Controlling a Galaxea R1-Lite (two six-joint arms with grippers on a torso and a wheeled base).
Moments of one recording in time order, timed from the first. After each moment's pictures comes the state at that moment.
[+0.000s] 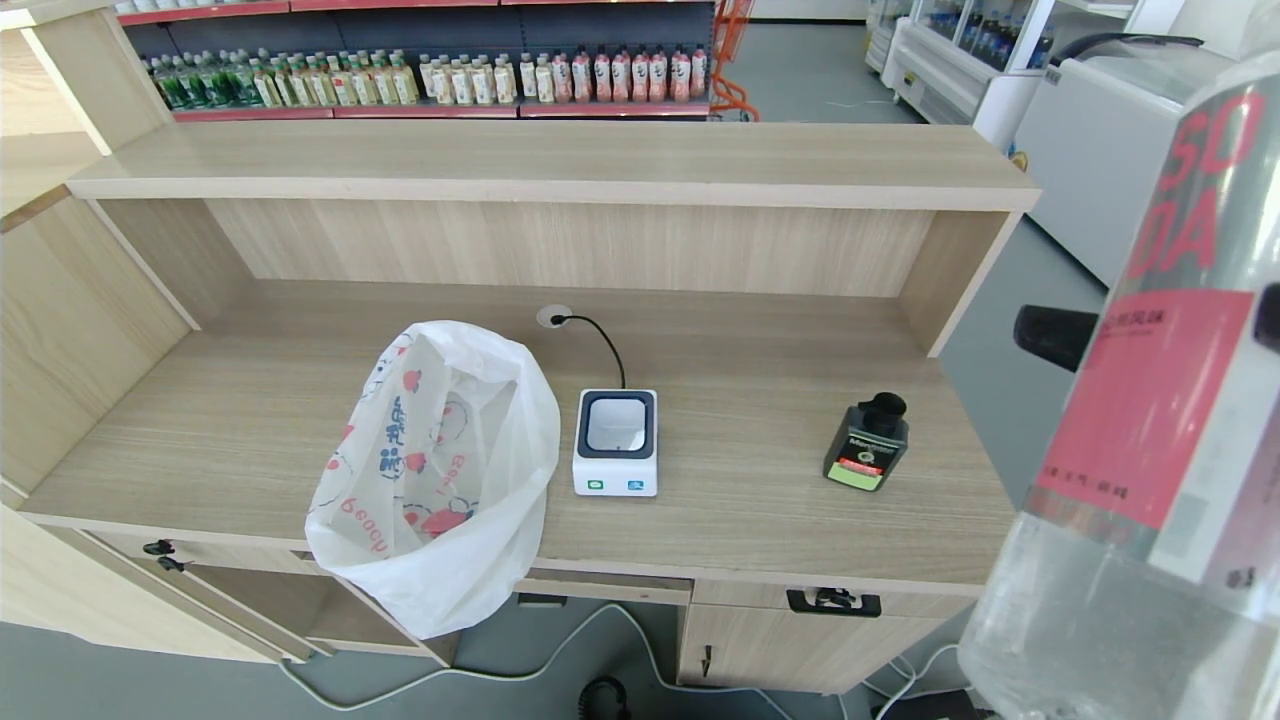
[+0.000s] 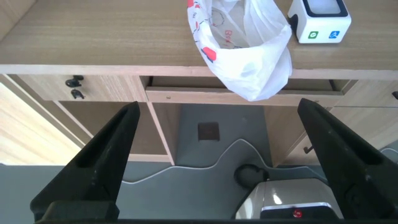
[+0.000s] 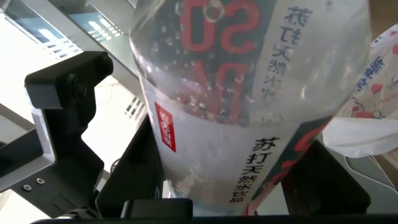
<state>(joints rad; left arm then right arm) -0.01 0.00 0.00 0.04 -0.04 0.03 0.64 1.16 -0.68 -0.82 0.79 0.66</state>
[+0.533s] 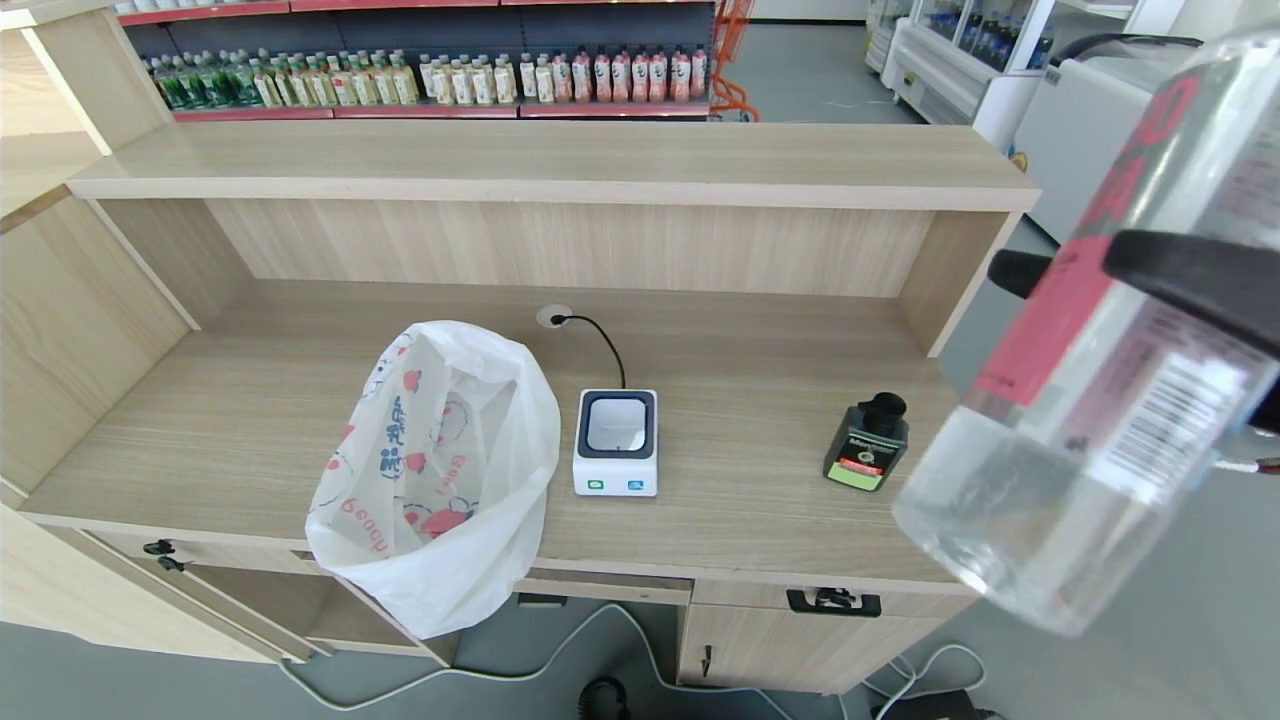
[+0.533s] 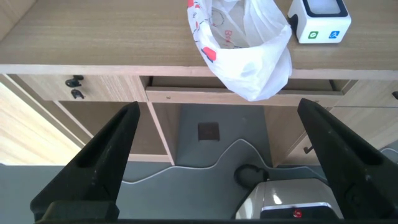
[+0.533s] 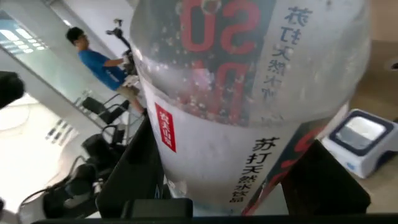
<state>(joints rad) -0.01 0.00 0.00 0.04 -0.04 0.03 0.58 1.18 -0.70 -0.78 0.63 0.47</state>
